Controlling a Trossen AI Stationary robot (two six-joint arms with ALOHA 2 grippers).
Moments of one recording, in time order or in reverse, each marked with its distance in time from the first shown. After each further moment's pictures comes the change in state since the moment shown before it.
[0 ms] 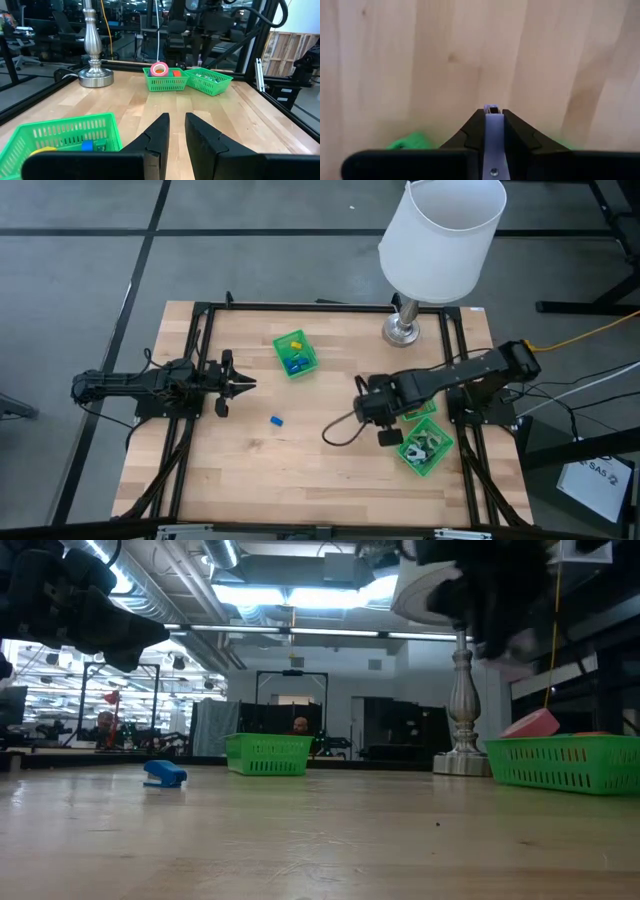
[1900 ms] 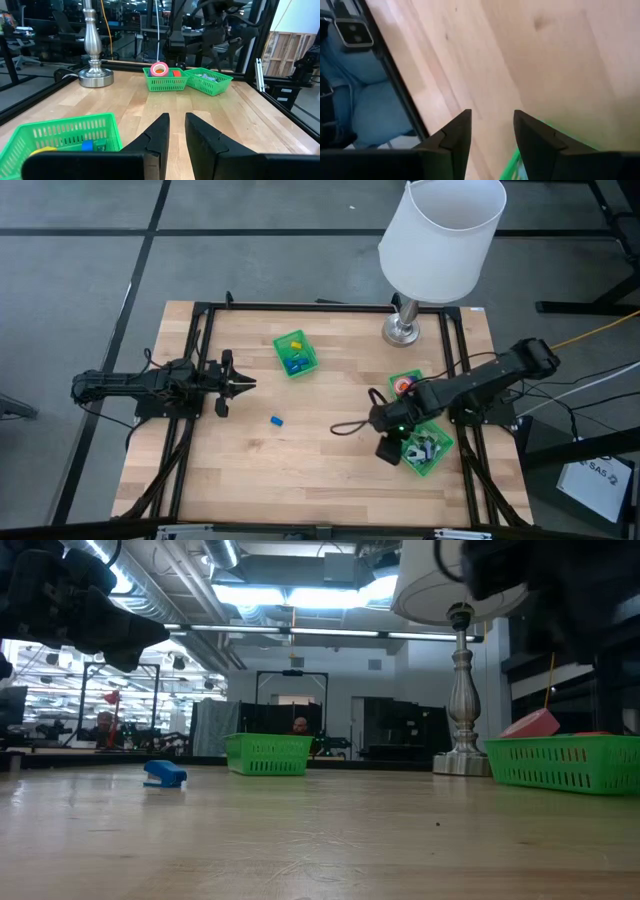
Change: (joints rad) left arm 0.000 0.000 0.000 0.000 0.000 0.000; right arm 0.110 -0.172 -0.301 0.317 -0.343 0.806
